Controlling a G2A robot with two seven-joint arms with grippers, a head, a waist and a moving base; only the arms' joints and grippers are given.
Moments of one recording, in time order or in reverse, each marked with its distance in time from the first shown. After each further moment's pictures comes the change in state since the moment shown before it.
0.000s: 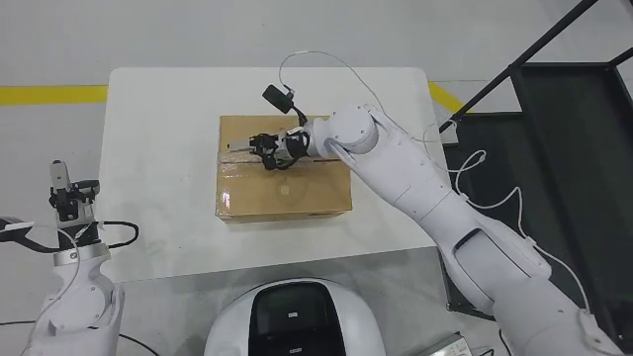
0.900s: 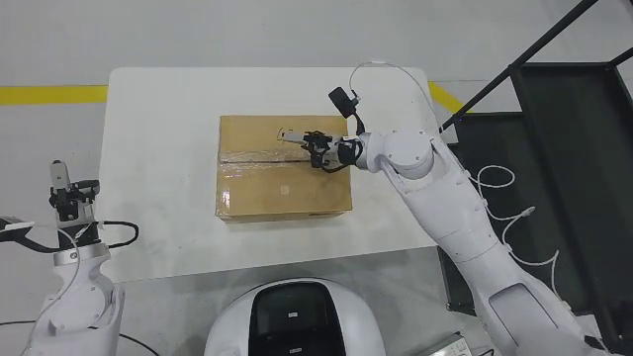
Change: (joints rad) left arm 0.000 0.000 0.000 0.000 0.000 0.000 0.000; right arm -0.358 0.141 0.362 -0.411 -0.178 0.203 -0.059
